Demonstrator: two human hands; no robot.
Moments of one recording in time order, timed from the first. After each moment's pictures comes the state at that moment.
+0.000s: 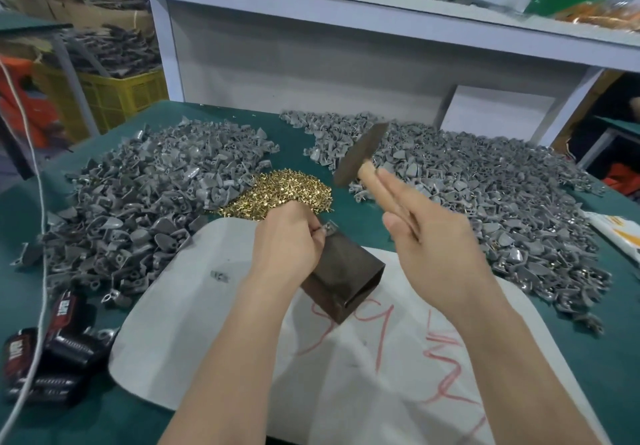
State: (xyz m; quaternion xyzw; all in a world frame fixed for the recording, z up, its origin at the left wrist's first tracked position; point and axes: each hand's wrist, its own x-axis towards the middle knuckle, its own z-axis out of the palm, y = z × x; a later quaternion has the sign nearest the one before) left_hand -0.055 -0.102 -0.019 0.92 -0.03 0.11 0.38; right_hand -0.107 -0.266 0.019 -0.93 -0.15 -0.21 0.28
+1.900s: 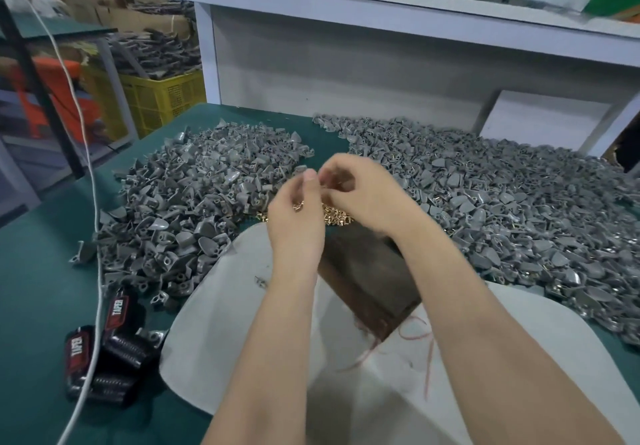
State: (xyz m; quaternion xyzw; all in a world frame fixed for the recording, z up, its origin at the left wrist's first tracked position) left_hand -0.041 -0.081 -0.011 0.65 0.09 0.21 0.72; right_hand -0.027 -0.181 0.033 -0.82 -0.18 0.04 0.54
